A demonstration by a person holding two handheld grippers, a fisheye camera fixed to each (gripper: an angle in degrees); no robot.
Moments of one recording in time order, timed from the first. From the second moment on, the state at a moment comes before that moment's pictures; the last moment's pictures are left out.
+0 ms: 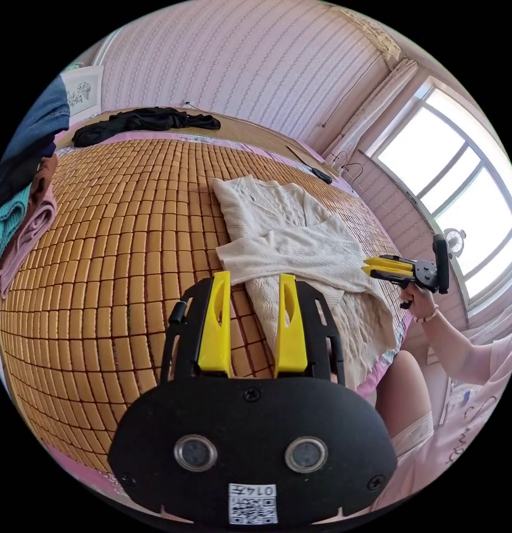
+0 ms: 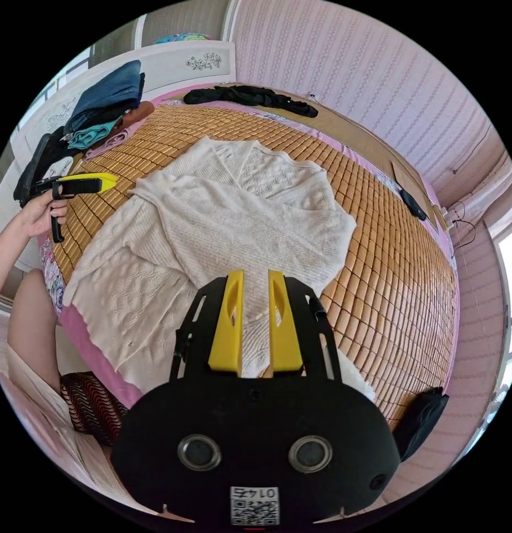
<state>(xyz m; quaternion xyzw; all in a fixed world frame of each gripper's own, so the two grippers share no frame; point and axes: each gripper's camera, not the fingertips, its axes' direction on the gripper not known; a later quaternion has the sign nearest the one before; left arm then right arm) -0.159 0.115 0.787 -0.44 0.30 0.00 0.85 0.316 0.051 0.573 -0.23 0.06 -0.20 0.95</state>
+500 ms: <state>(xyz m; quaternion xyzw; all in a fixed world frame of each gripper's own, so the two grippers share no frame) -0.099 0.131 0.776 -0.45 0.32 0.18 0.81 0.430 0.010 0.588 -0.20 0.02 0.00 0.98</state>
